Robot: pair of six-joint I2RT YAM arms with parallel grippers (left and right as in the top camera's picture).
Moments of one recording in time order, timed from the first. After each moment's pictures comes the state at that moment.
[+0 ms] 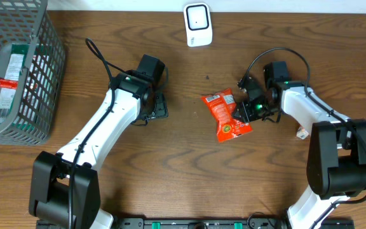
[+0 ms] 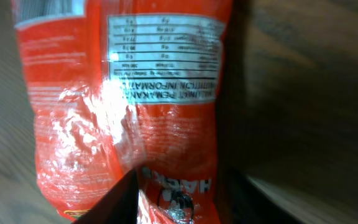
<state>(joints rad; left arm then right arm) -0.37 1.69 1.27 -0.95 -0.04 -0.54 0.11 1.89 1.11 -0.61 -0.47 -0.19</state>
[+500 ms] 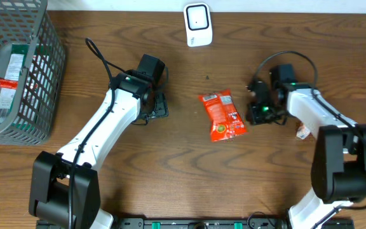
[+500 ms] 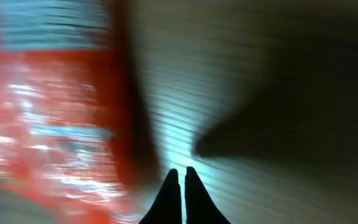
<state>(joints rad) -0.37 1.69 1.27 -0.94 -0.04 -0.54 0.04 1.83 1.10 -0.70 -0.30 -0.11</state>
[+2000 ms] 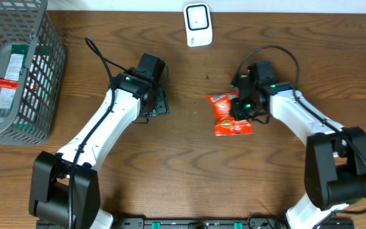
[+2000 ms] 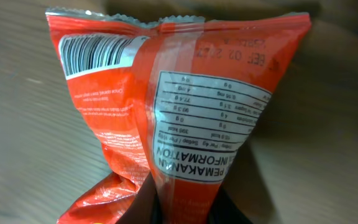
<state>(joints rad) -0.37 1.69 1.27 -0.90 -0.04 -0.54 0.21 1.82 1.12 -0.61 -0.25 0.01</state>
